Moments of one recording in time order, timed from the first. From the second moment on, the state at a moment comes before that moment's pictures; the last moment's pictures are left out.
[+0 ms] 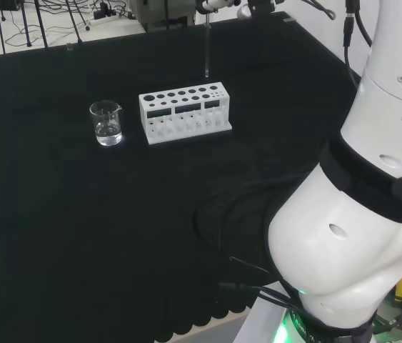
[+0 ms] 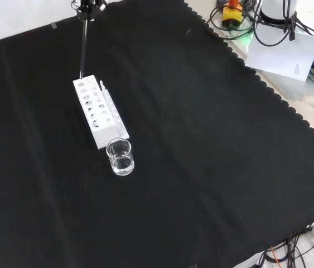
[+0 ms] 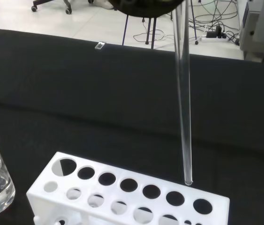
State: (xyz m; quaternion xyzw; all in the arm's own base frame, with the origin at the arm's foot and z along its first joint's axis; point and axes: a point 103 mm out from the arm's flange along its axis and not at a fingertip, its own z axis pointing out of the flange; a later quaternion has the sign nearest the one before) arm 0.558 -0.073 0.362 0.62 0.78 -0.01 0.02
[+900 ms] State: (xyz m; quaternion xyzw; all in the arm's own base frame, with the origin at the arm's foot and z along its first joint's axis) arm 0.521 -0.055 0.349 0.61 0.79 -0.01 0.00
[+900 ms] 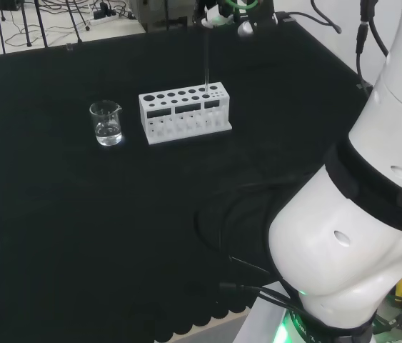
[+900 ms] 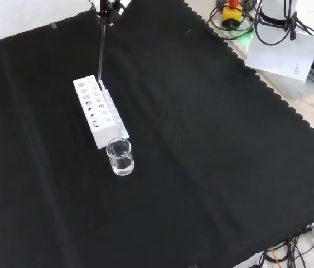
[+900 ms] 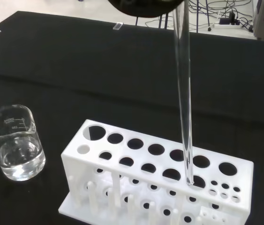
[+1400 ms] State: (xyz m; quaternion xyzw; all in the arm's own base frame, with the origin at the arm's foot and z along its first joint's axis) arm 0.530 -0.059 0.345 0.61 0.79 -0.01 0.00
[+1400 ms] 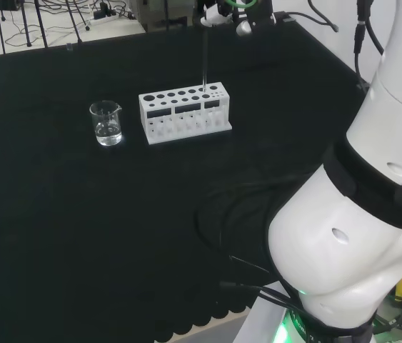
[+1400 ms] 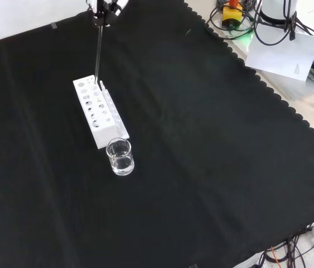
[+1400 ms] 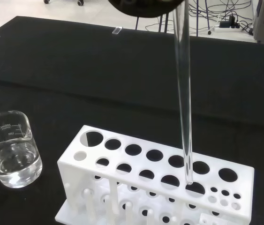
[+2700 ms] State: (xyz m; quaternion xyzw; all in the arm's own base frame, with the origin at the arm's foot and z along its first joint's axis) arm 0.552 -0.064 0.286 0.61 0.79 -0.03 -0.03
